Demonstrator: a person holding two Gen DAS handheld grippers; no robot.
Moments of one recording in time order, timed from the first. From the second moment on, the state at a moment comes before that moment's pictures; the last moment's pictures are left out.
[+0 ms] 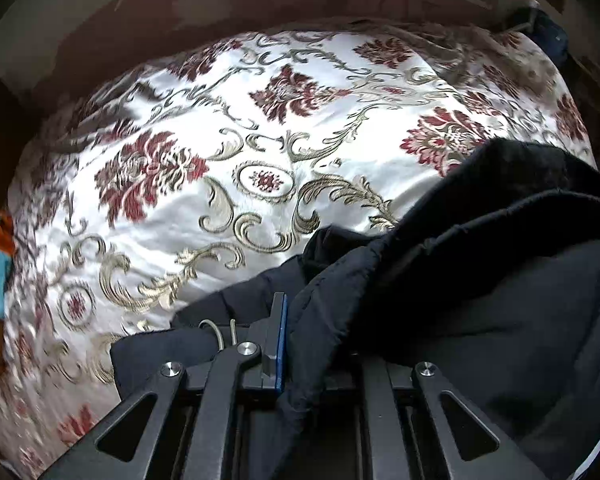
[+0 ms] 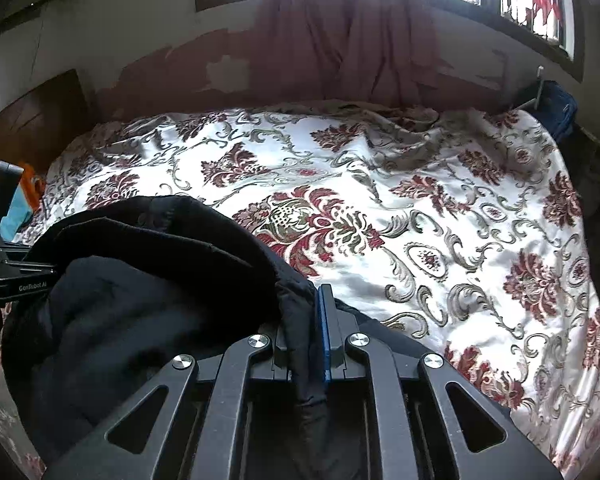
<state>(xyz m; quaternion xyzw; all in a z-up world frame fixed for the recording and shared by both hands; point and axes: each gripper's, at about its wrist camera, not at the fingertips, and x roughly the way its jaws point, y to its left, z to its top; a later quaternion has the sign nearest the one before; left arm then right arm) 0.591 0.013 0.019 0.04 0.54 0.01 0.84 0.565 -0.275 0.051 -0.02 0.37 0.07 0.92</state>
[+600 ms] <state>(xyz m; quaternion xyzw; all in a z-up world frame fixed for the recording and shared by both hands) 0.577 0.047 0.061 -0.03 0.53 -0.06 0.85 0.510 -0.311 0.110 -0.01 0.28 0.05 0.96</state>
